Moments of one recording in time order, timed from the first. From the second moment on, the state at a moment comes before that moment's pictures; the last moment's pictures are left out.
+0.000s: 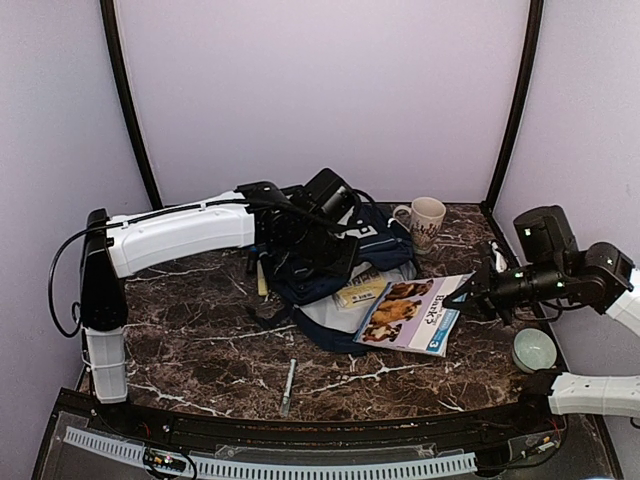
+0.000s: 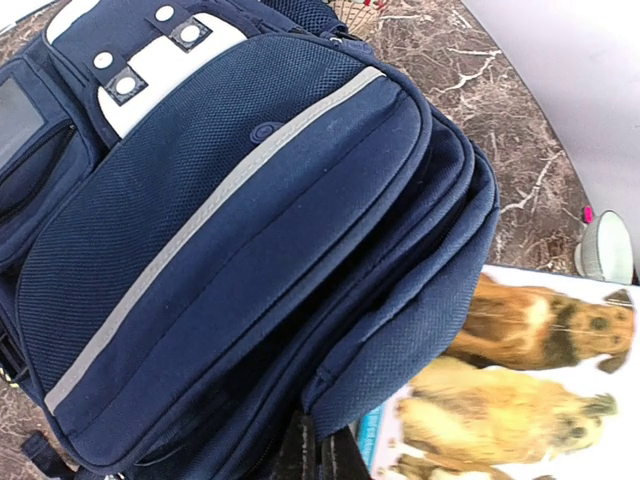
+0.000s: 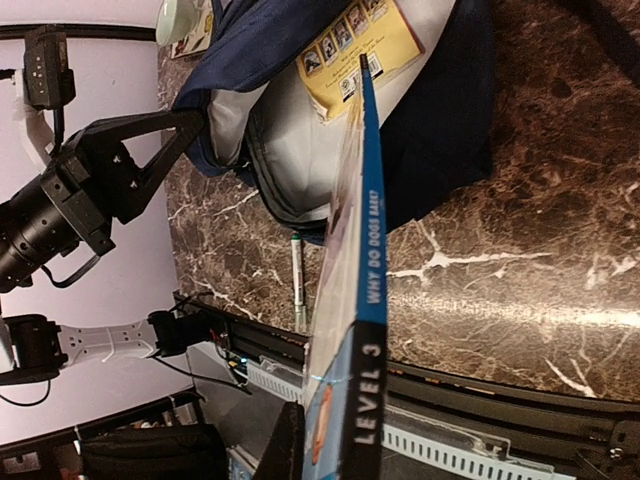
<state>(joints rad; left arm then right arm) -1.02 2.00 1.90 -0.81 -0.11 -0.56 0.72 0.79 0.95 -0.92 -0.29 1.09</state>
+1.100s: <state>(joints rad) -1.07 1.85 1.71 -0.63 0.05 -0.56 0.49 0.71 0.43 -0.13 -0.44 1.33</state>
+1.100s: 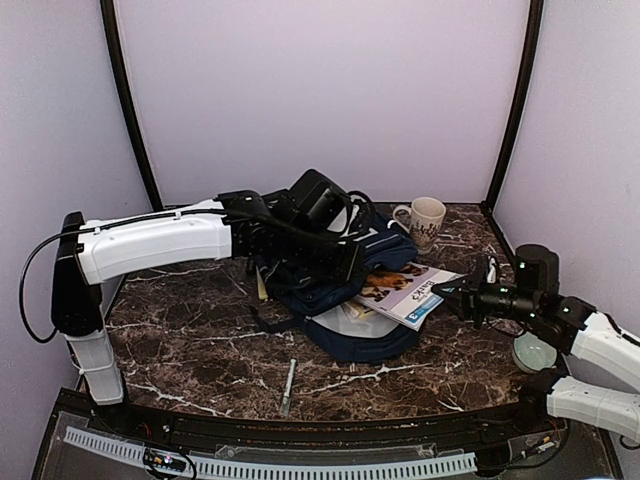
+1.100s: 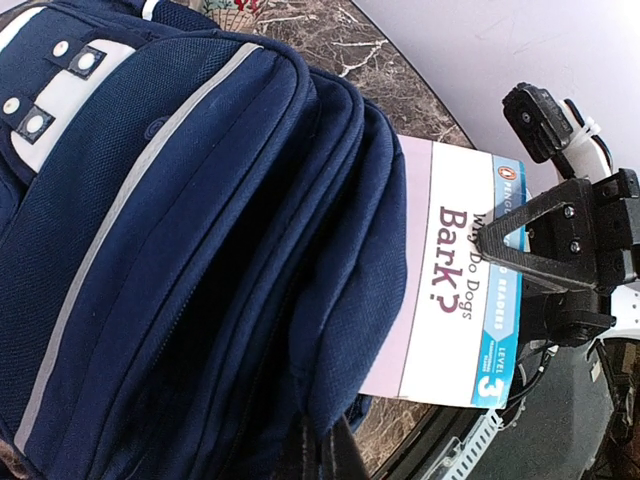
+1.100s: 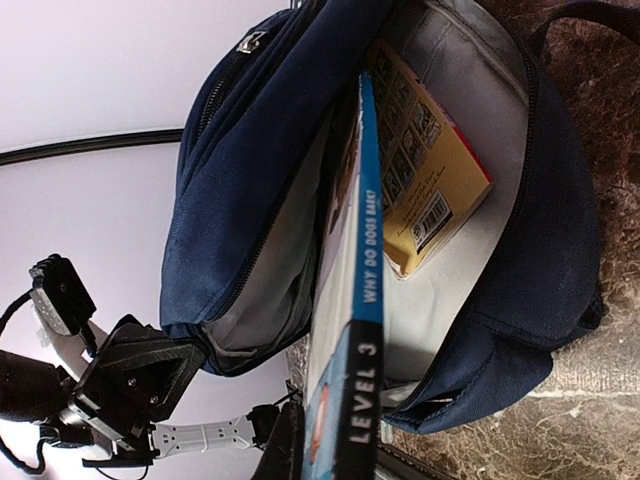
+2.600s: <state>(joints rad) -1.08 1.89 1.82 -0.65 0.05 -0.55 0.62 1.21 0.73 -0.07 -0.18 1.11</state>
